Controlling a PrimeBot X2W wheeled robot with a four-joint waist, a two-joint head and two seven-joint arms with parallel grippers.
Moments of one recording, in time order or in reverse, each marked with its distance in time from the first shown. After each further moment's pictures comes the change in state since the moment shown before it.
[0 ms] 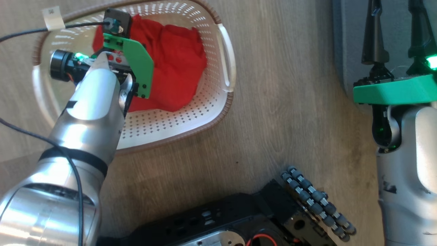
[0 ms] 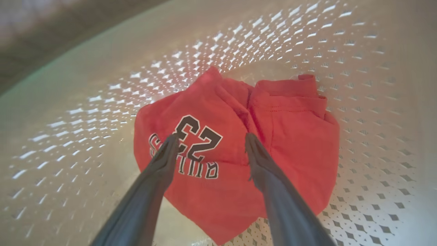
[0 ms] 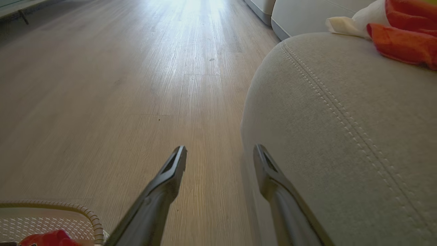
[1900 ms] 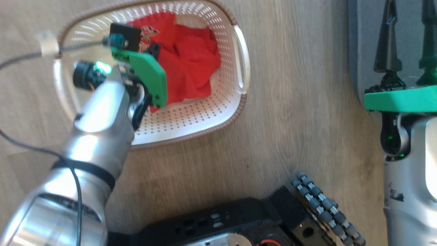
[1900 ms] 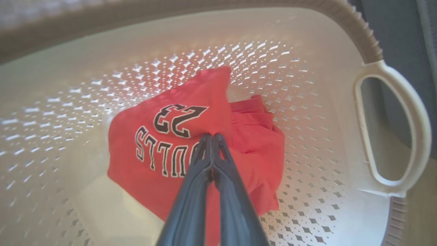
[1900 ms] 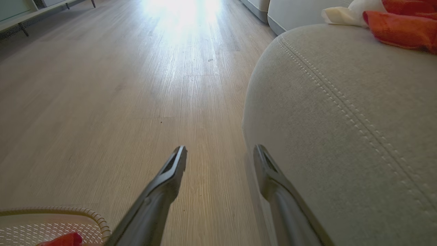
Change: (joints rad) left arm 0.041 0.002 -0.158 -0.032 -0.301 -0.118 -0.179; right arm 0.051 0.000 -0.049 -0.027 0.035 0.000 0.000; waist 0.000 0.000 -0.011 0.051
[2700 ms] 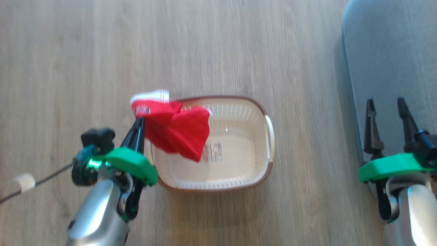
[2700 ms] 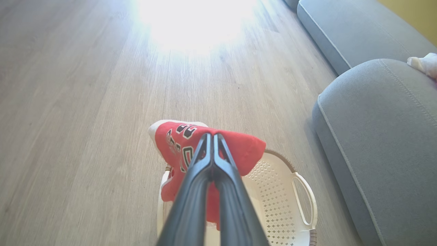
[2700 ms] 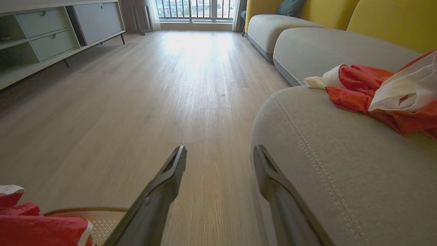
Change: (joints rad) left arm 0.603 0.068 0.252 -0.524 -0.025 0.069 -0.149; right arm 0.282 0.001 -0.080 0.129 -0.129 0.000 0.000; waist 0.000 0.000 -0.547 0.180
